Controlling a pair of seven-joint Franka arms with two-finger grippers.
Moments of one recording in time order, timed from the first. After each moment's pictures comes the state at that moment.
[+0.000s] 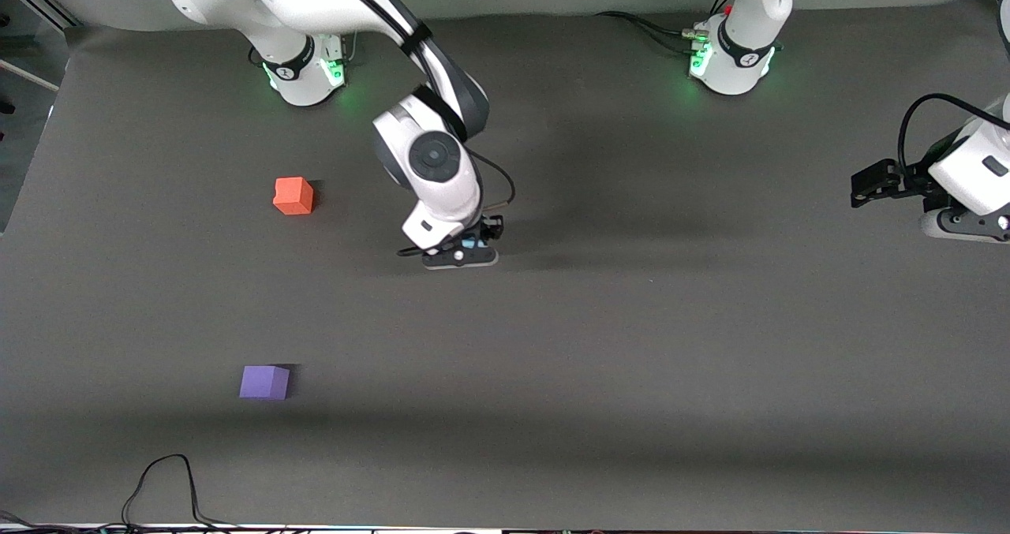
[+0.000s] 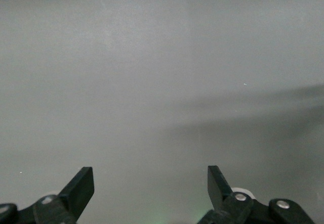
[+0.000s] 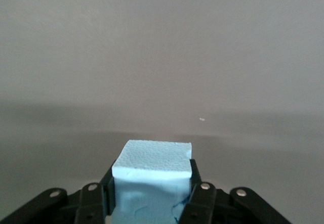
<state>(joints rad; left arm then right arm) -0.02 0.04 -0.01 -1.63 0.02 1.59 0.09 0.81 0.45 -0.15 -1.68 0.11 2.07 0.57</state>
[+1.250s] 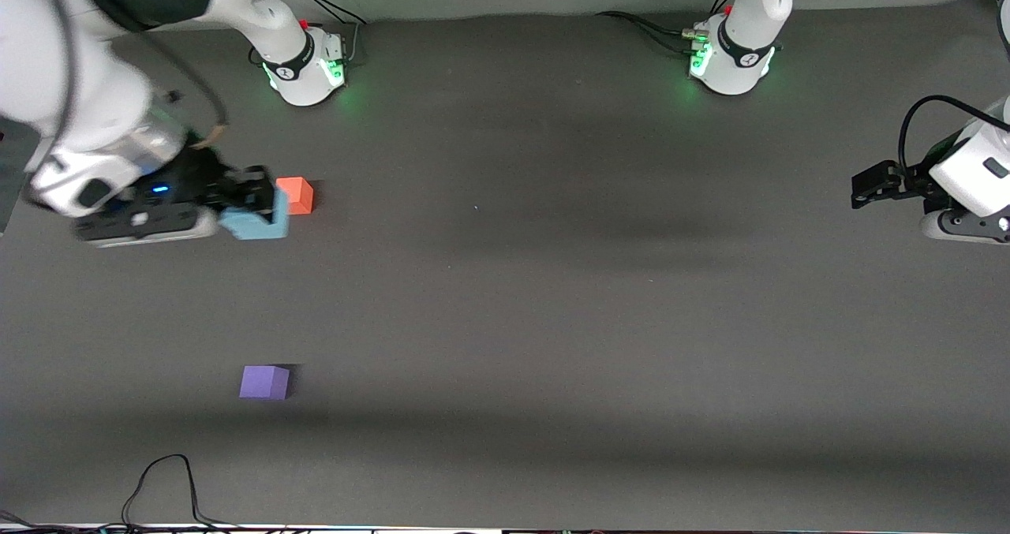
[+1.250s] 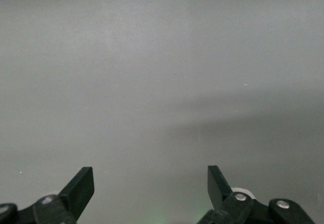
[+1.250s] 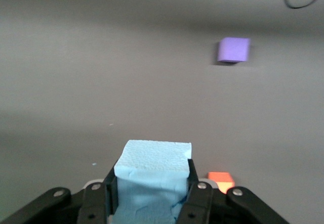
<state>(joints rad) -0.02 0.04 -0.01 -1.63 0.02 1.59 0.09 0.63 0.21 -0.47 -1.32 0.12 1.53 0.15</state>
